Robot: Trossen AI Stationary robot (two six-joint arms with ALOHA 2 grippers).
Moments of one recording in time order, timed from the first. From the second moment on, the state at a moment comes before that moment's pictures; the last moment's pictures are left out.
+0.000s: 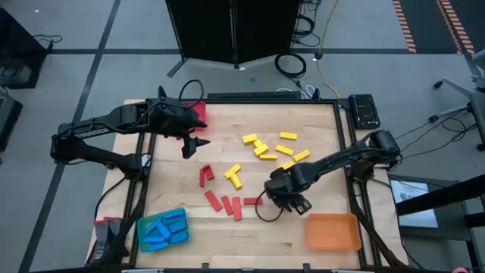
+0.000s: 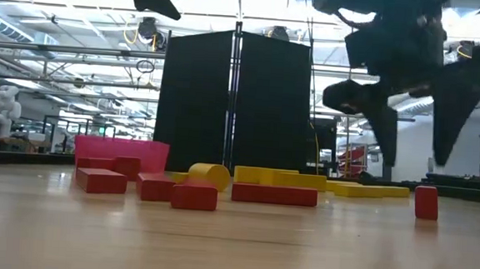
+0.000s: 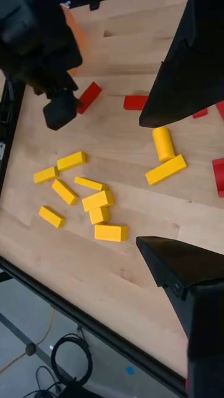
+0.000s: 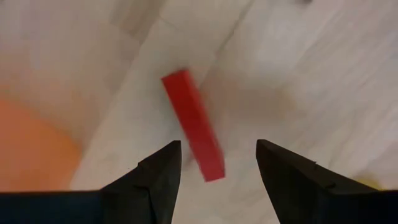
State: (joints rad) left arm 0.20 1.12 1.25 -0.82 0.03 -0.07; right arm 0.27 1.74 1.16 -0.90 -0.09 -0.29
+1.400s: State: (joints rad) left arm 0.20 1.12 1.25 -0.83 0.00 -0.07; right arm 0.32 1.79 1.04 -0.80 0.03 -0.27
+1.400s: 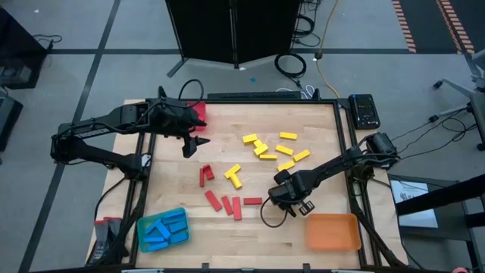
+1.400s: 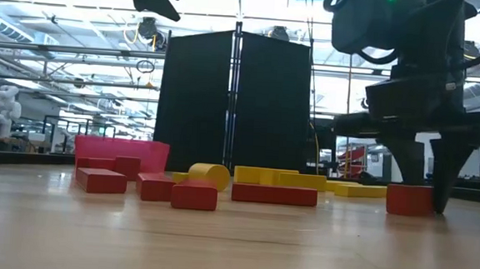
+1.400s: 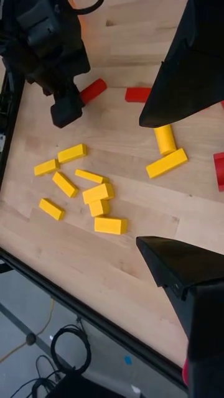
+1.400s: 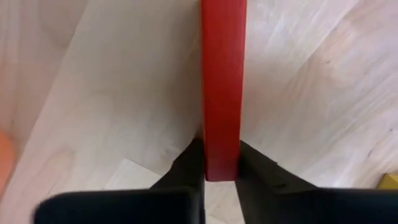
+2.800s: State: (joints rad) left arm 0.20 1.21 1.25 0.27 0.02 -0.01; right arm -0.13 1.46 1.58 -0.14 0.12 -0.19
